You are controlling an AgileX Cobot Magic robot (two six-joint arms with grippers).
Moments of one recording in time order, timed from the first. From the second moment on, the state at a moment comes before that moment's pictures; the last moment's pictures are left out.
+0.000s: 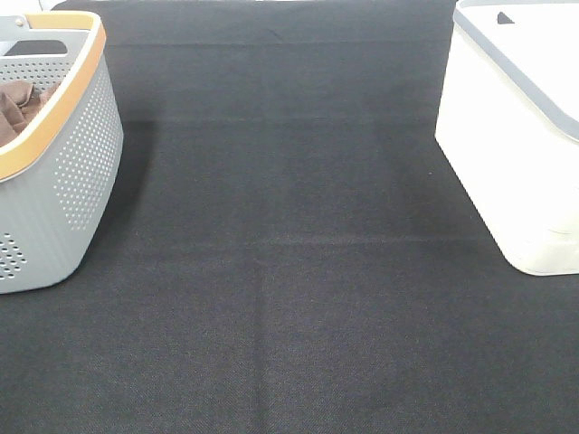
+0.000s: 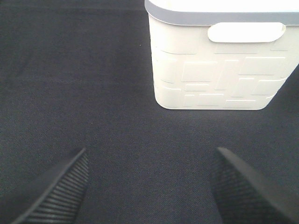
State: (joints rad) left arm 0.06 0.00 -0.50 -0.07 1.05 0.06; right arm 0.02 -0.01 -0.50 0.03 1.07 -0.06
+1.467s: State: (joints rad) left arm 0.06 1.59 -1.24 0.33 0.68 -0.42; right arm 0.02 -0.01 -0.50 0.03 1.07 -0.06
